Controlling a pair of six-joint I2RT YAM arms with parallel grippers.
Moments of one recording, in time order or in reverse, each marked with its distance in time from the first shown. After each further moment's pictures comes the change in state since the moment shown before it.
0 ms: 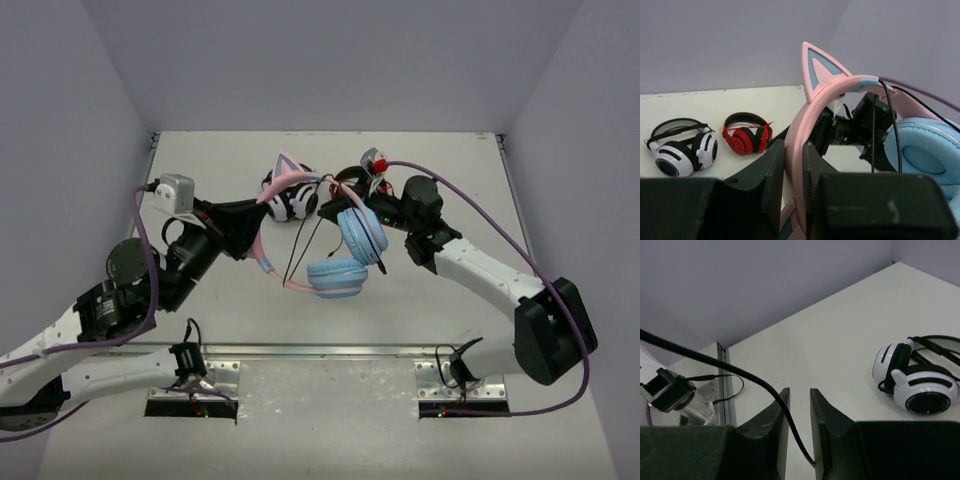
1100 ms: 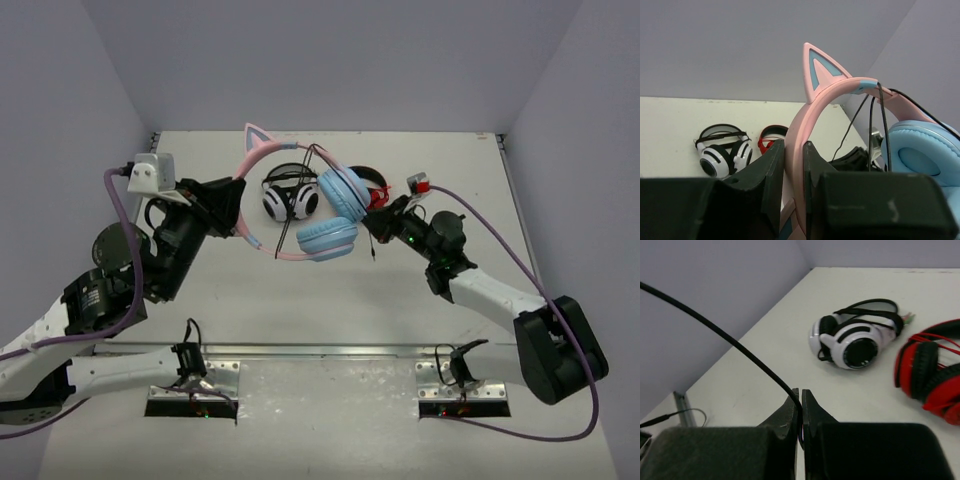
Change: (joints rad) left arm -0.002 0.127 0.226 -0.081 -0.264 0.035; right arm -0.087 -0.084 -0.369 0.311 0.239 0.185
